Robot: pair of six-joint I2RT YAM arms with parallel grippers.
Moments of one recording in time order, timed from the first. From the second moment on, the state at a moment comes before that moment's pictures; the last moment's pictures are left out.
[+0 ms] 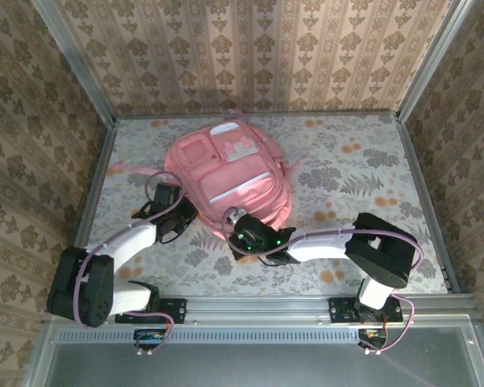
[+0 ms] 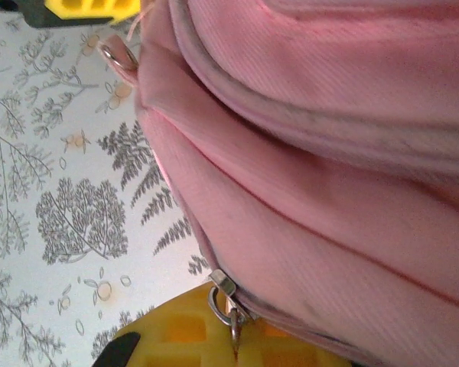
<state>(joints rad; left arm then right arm) -0.34 1.26 0.54 -0.18 0.14 -1.08 1.05 1.67 0.81 0.11 0.10 0.50</state>
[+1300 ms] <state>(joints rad) -0.29 1.11 0.88 -0.67 0.08 -0.99 1.03 1.83 1.04 0.09 -0.03 0.55</state>
